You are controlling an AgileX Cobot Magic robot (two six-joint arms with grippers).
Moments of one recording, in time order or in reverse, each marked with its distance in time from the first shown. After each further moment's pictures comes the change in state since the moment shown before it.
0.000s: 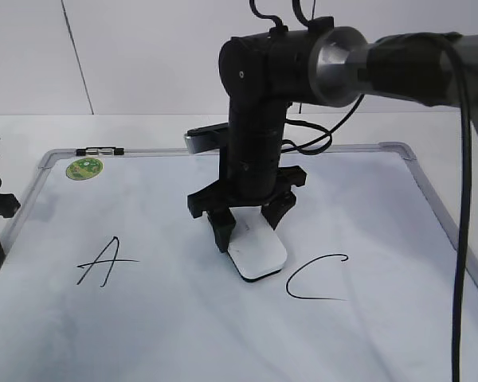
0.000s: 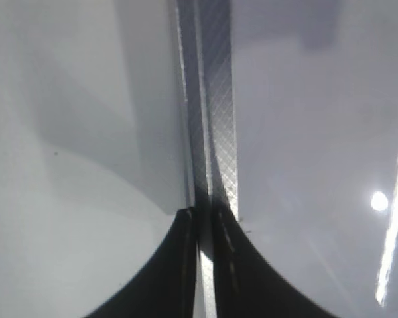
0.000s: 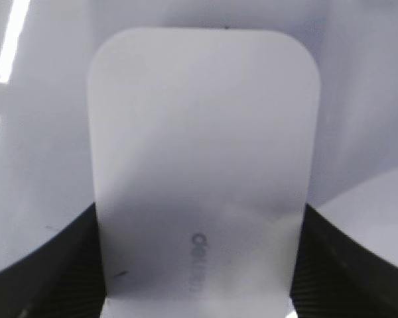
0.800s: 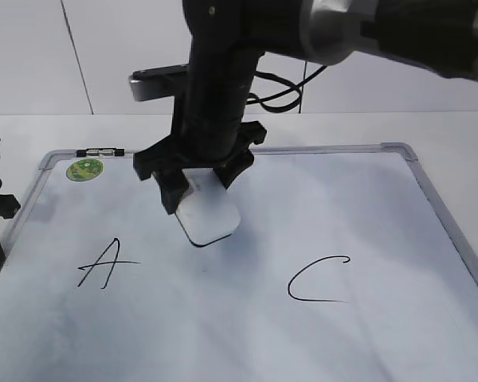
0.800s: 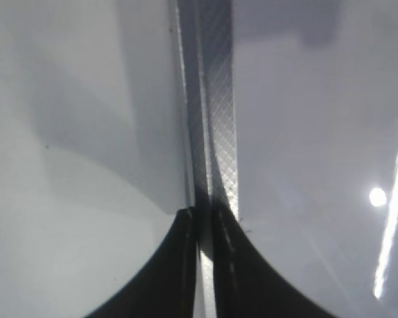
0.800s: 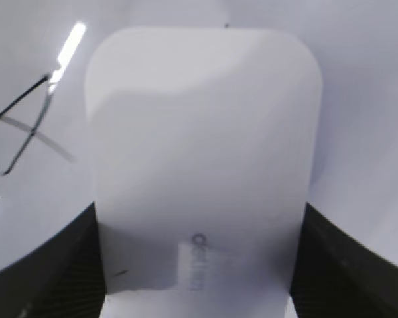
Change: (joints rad) left arm 0.000 0.000 0.000 -0.002 0.010 0.000; right arm 0.080 -0.064 -0.140 0.017 -0.018 -0.036
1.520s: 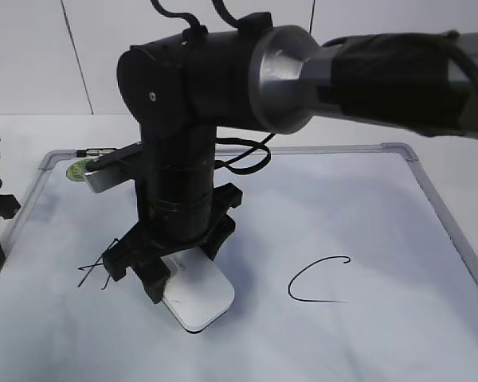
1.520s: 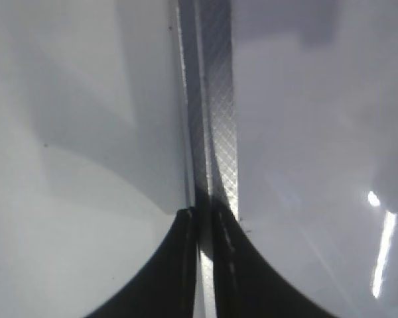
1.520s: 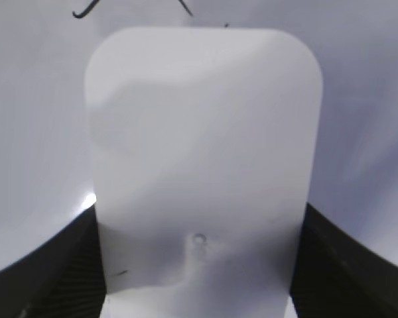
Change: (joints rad) left arm 0.000 0.000 0.000 -0.002 0.002 0.000; right arm 0.160 -0.035 0.195 -0.023 -0.003 -0.007
